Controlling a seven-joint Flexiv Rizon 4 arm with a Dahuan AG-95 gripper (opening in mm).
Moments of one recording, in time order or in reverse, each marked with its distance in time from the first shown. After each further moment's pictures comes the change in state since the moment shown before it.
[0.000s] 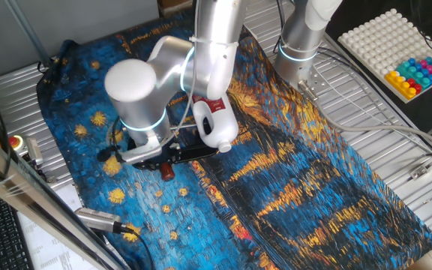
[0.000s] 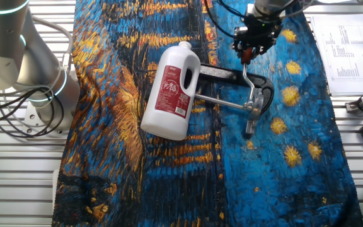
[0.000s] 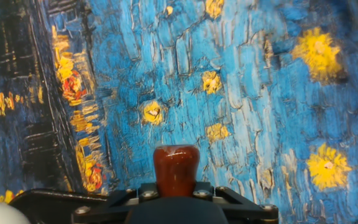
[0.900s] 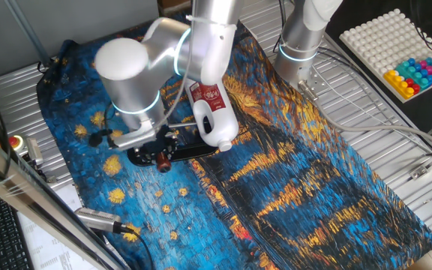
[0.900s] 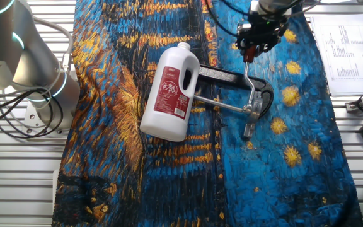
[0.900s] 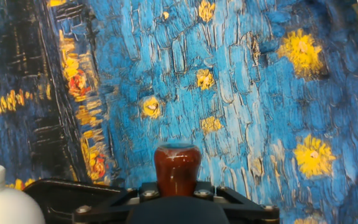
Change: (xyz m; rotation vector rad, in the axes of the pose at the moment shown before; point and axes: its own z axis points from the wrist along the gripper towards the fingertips) arm 0.013 -0.002 -0.039 -0.021 -0.007 -0.015
